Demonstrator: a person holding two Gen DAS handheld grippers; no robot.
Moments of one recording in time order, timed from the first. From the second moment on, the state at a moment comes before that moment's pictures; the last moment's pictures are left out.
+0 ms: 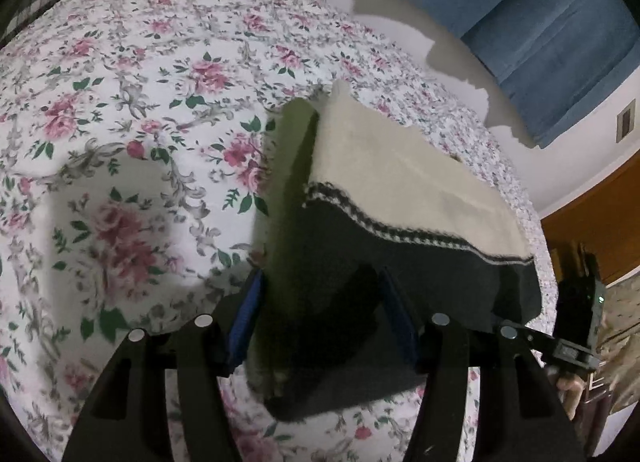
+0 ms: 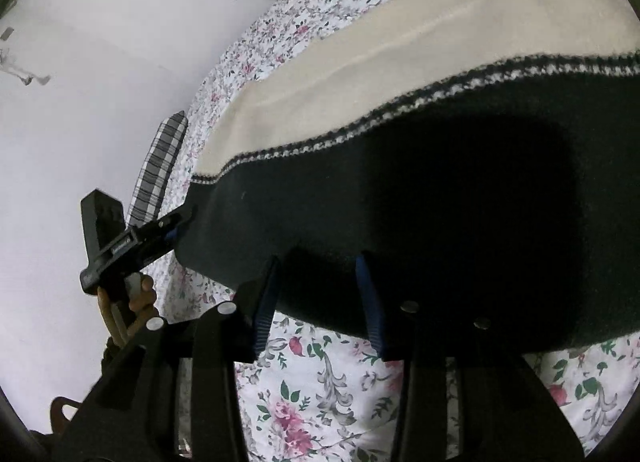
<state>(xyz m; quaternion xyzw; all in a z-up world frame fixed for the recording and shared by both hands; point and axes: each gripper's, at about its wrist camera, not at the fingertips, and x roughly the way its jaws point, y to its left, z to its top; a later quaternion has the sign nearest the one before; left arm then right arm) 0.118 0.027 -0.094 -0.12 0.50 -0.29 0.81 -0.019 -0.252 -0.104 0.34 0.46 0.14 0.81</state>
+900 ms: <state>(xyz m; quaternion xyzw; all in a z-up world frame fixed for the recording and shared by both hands) 0.149 0.026 -0.094 -0.15 0.52 -0.32 0.78 0.034 -0.291 -0.094 0.41 0.41 0.12 0.80</state>
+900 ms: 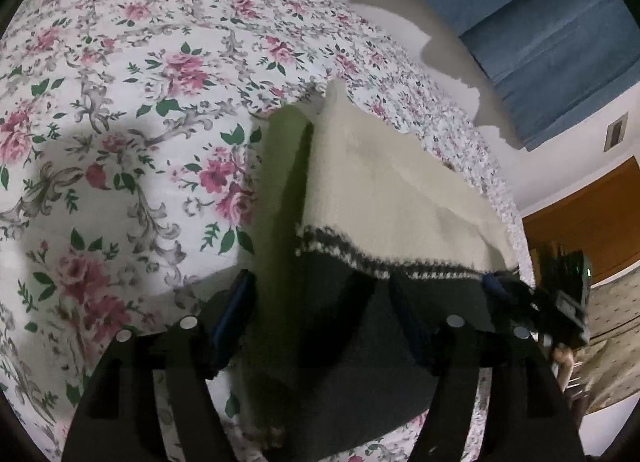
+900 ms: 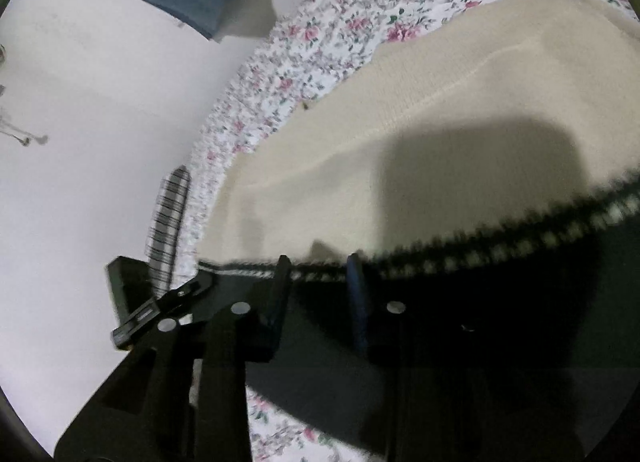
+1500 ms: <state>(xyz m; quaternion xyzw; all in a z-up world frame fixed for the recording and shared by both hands) 0.166 0.032 -0.094 -0.16 0.52 -0.32 0.77 -0.033 -0.240 -0.103 0.35 0.44 0.16 0.81</state>
